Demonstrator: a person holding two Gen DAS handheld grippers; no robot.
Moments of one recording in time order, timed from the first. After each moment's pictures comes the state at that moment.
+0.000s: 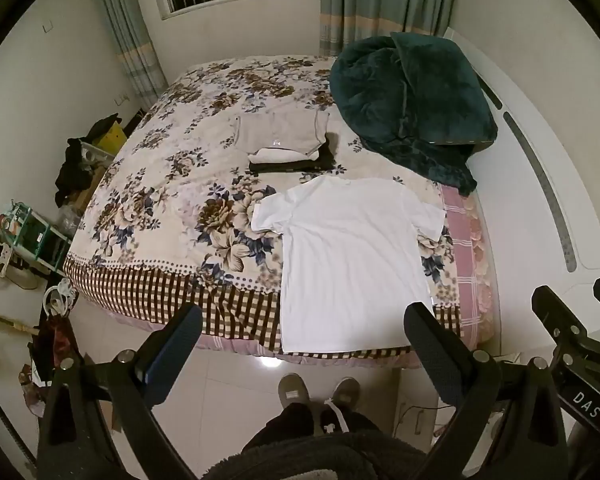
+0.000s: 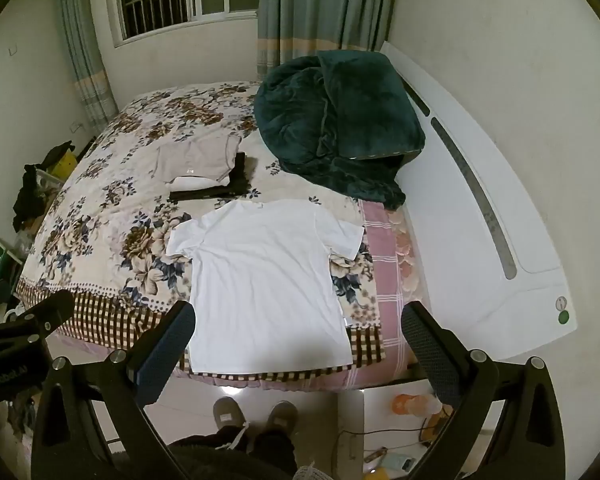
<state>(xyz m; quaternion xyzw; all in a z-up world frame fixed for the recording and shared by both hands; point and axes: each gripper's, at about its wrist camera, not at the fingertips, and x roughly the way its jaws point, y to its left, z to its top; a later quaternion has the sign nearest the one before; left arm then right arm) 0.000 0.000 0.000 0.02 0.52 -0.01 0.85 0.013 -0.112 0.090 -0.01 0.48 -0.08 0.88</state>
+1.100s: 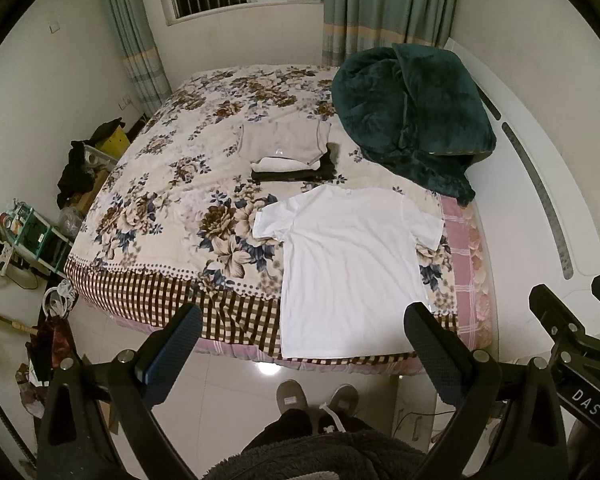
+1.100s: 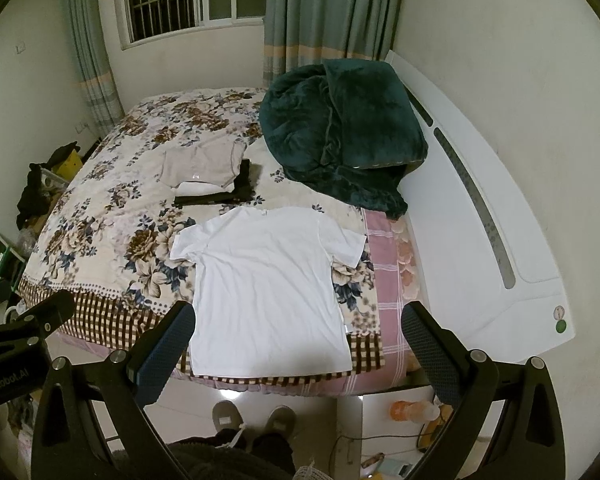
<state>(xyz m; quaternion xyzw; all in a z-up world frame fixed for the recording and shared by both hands) 0.003 0.000 0.006 0.02 0.51 -0.01 0.86 0.016 -0.108 0.111 -0.01 0.47 -0.07 0.88</state>
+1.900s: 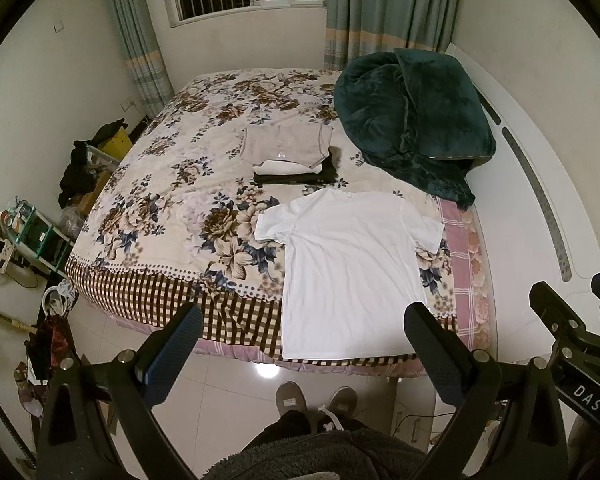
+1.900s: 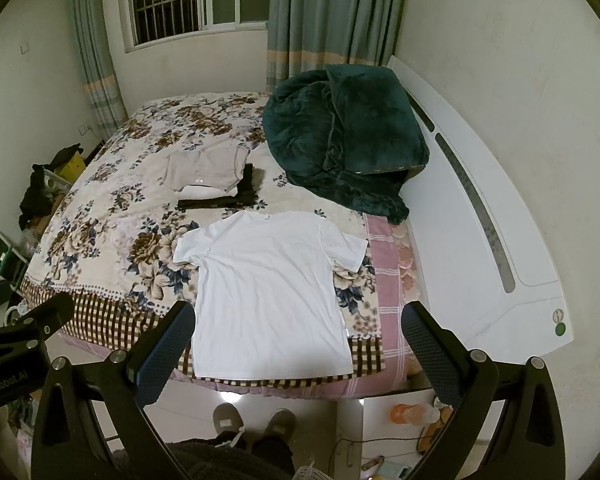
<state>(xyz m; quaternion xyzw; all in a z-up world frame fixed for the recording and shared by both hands) 0.017 -0.003 0.029 0.01 0.51 -0.01 0.86 0.021 -0.102 0.128 -0.01 0.47 -0.07 0.88</state>
